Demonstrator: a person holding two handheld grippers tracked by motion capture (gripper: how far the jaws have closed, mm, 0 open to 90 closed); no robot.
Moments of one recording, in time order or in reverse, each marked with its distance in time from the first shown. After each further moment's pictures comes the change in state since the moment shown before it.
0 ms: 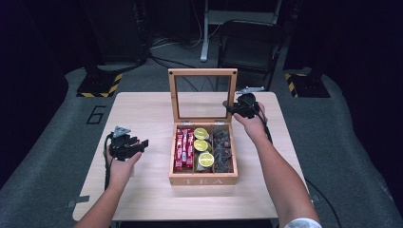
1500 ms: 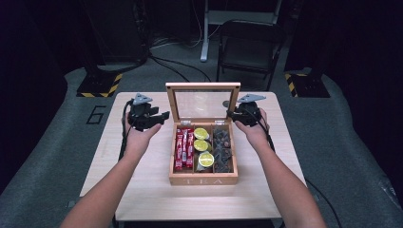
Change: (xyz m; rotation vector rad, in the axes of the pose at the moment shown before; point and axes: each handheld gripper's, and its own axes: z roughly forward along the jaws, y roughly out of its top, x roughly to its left) left arm -0.063 0.111 0.000 -0.077 -0.105 0.156; right arm 0.017 -0.018 -0.019 -0.050 -0.026 -0.074
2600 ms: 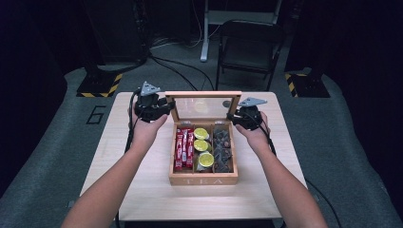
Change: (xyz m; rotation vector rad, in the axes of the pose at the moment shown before) left arm -0.021 0.032 -0.002 -0.054 0.005 0.048; right arm 0.005 -0.009 -0.006 -0.030 0.004 -0.020
